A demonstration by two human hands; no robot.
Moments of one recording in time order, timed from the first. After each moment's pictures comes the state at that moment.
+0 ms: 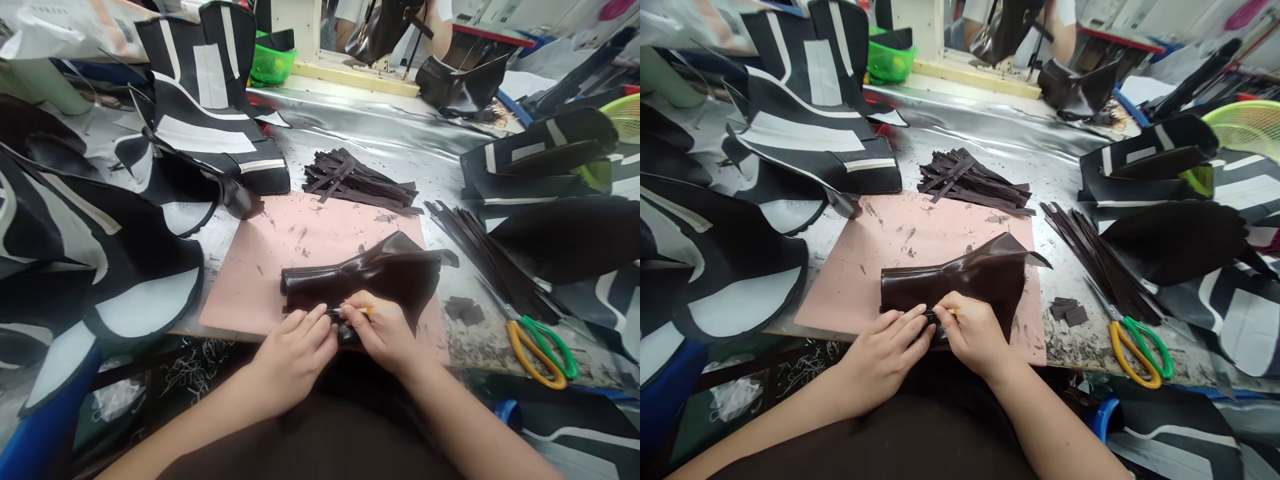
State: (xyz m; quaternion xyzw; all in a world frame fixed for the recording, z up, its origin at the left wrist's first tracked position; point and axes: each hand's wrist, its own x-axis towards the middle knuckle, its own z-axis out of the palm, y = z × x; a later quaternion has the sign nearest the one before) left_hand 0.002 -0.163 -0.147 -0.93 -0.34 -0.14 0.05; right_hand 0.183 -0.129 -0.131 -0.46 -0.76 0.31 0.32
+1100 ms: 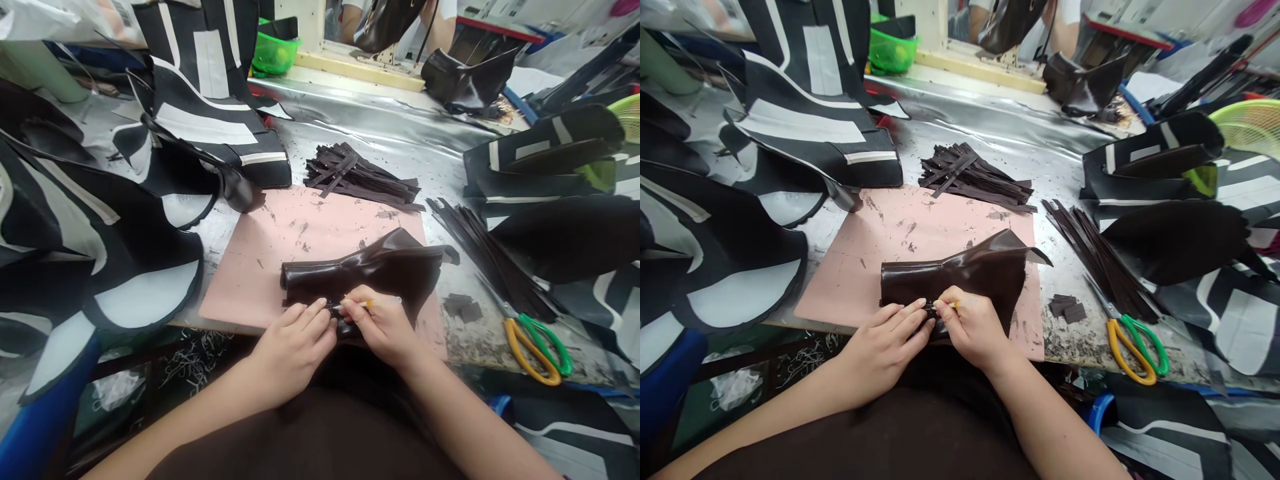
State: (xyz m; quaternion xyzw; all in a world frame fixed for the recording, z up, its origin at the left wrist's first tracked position) left_hand 0.005 -0.162 -0.147 -0.92 -0.35 -0.17 0.05; right_hand 0.185 -0.129 -0.129 -0.46 -0.76 0.33 0.31
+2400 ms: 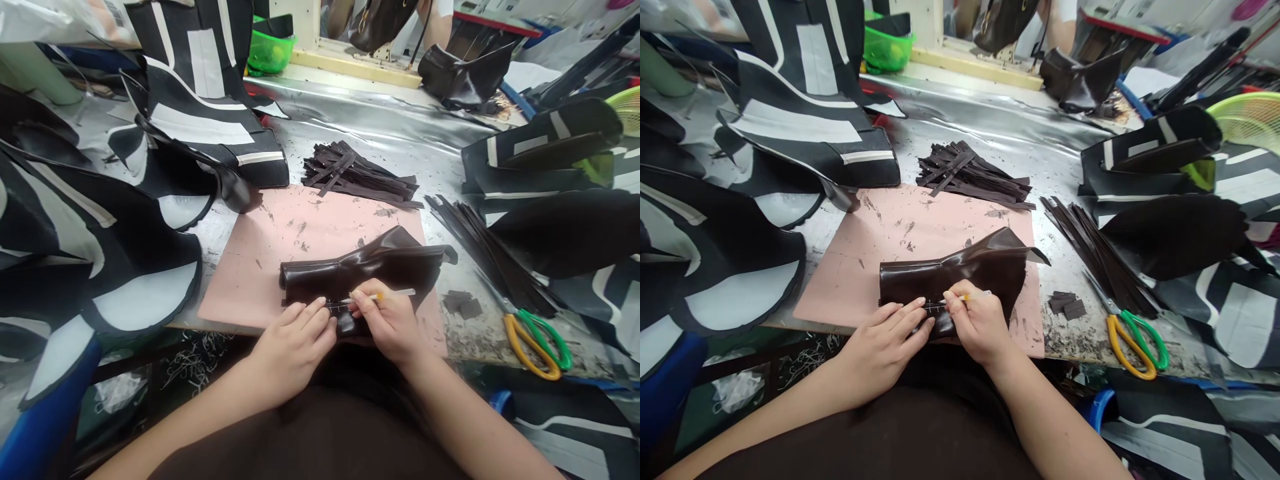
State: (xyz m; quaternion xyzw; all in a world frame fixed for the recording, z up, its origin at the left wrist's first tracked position) left_hand 0.003 -0.162 -0.148 -0.92 -0.34 -0.17 0.05; right_hand 0.189 -0.130 -0.131 -0.52 -0.71 0.33 0.34
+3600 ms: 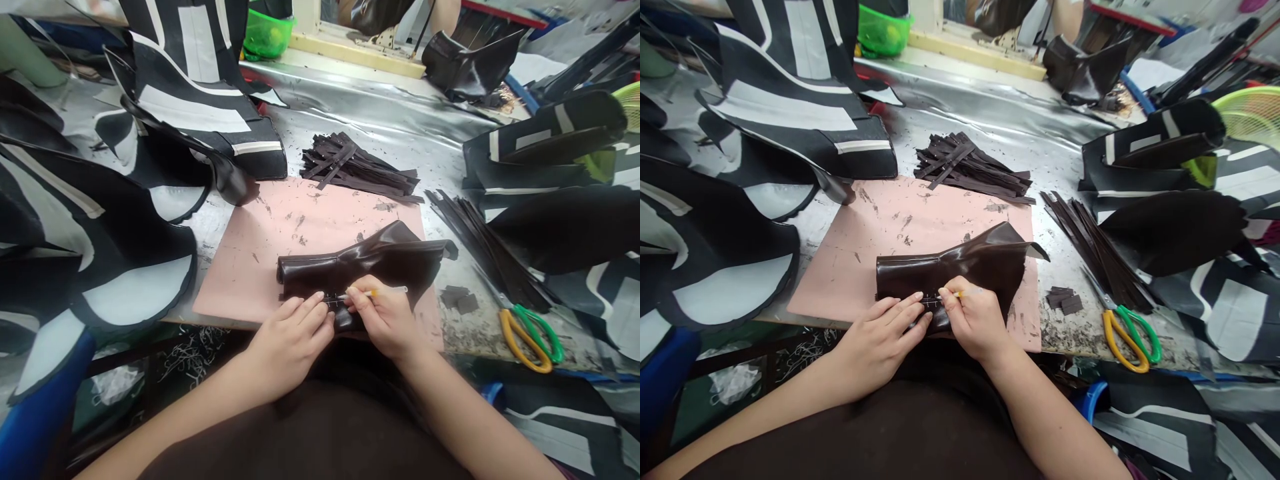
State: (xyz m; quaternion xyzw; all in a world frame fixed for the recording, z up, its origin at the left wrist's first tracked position) left_hand 0.004 -0.162 -0.149 -0.92 -0.34 -0.17 0.05; right_hand 0.189 -0.130 -0.131 -0.52 -0.73 0.31 0.31
